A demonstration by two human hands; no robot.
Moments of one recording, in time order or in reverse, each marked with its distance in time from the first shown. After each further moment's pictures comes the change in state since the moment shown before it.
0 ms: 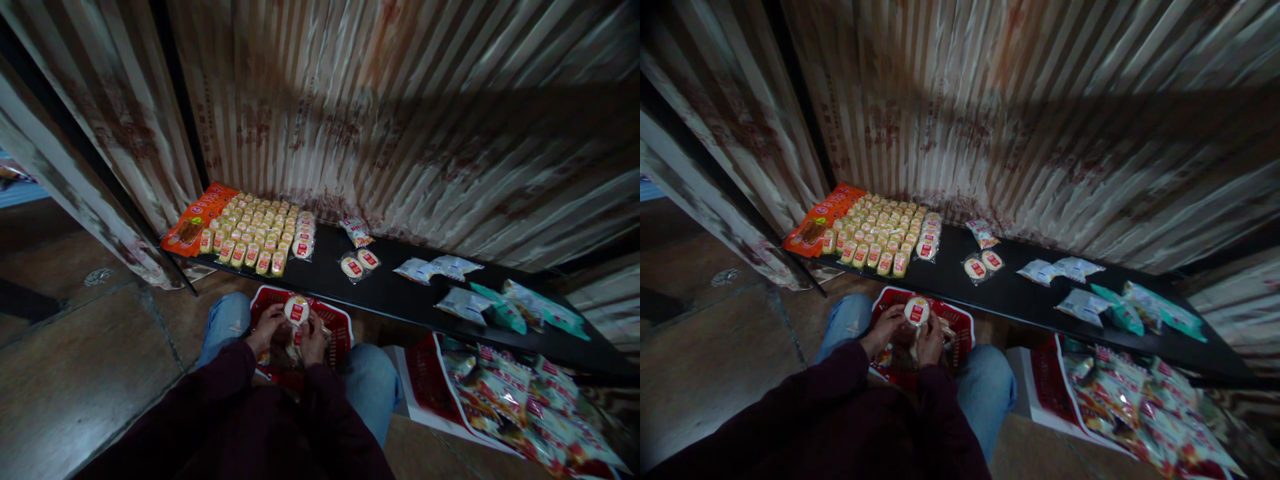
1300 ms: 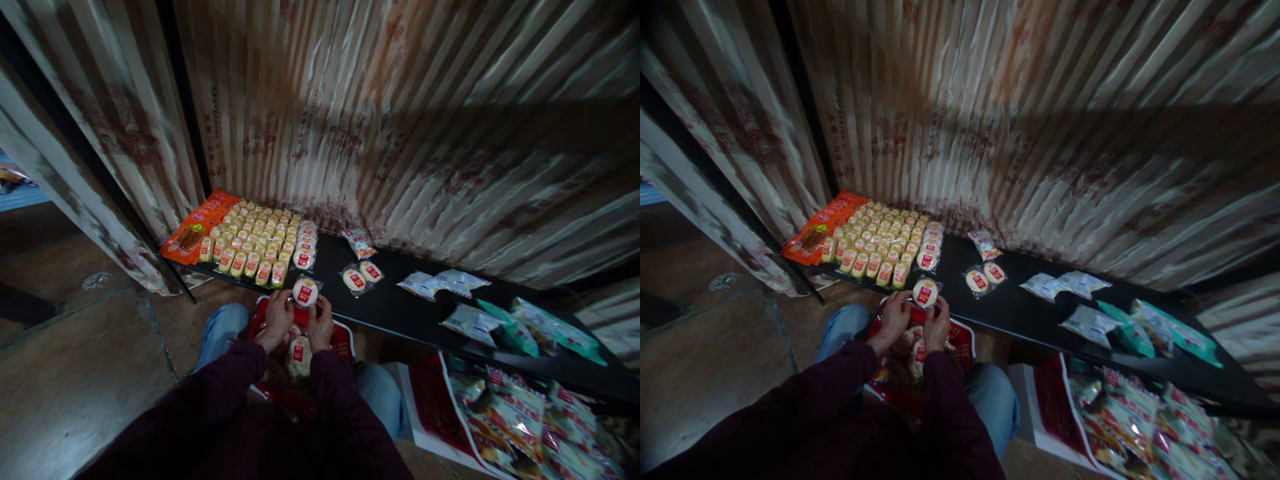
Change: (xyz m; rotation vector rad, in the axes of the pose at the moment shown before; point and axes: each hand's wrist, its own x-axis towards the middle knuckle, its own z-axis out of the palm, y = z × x) left_hand 0.010 0.069 0.047 0.877 0.256 0.583; right_hand 0.072 -0.055 -0.001 0.099 0.117 -0.044
